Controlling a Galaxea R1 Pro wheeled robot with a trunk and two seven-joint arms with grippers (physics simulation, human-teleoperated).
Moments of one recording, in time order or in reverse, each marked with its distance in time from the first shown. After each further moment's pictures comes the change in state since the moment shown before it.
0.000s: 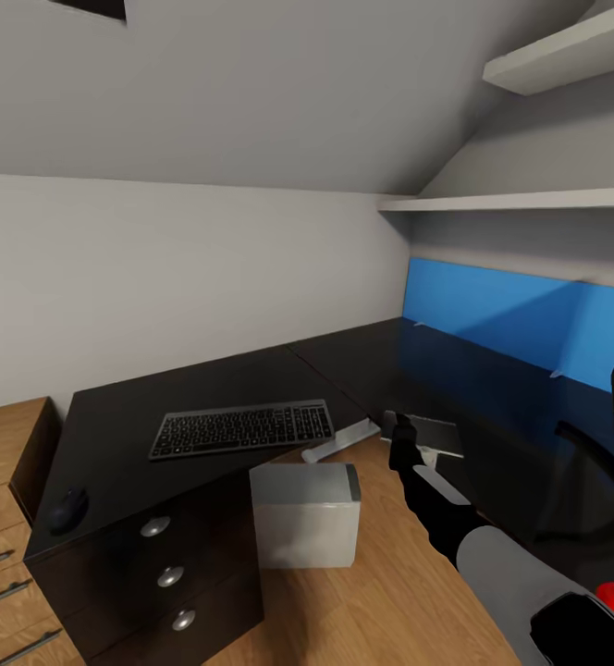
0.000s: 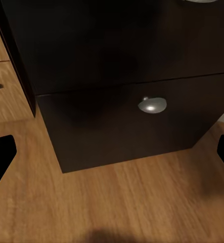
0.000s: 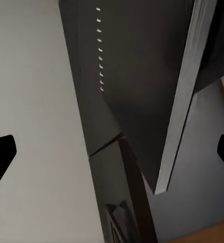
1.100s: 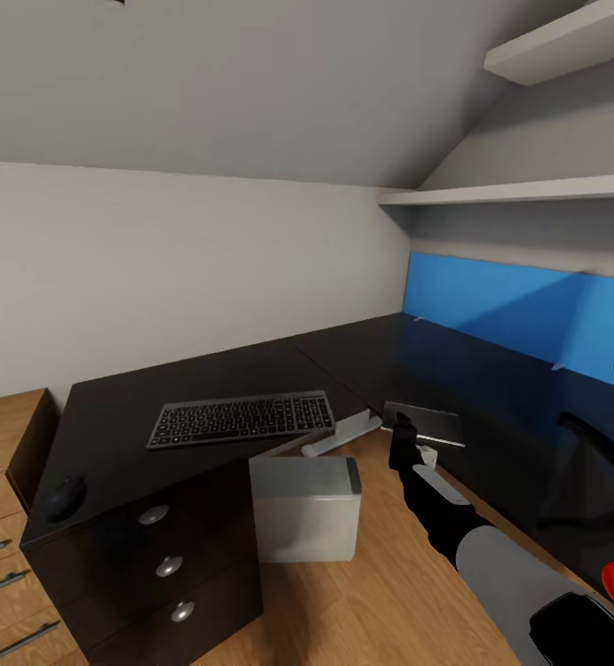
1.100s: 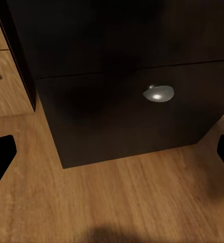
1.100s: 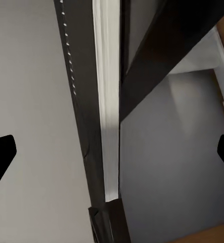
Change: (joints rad) left arm 0.000 0.000 0.002 -0.002 0.001 0.000 0.002; right arm 0.000 0.003 -0.003 -0.001 0.001 -0.006 0.008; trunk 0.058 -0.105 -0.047
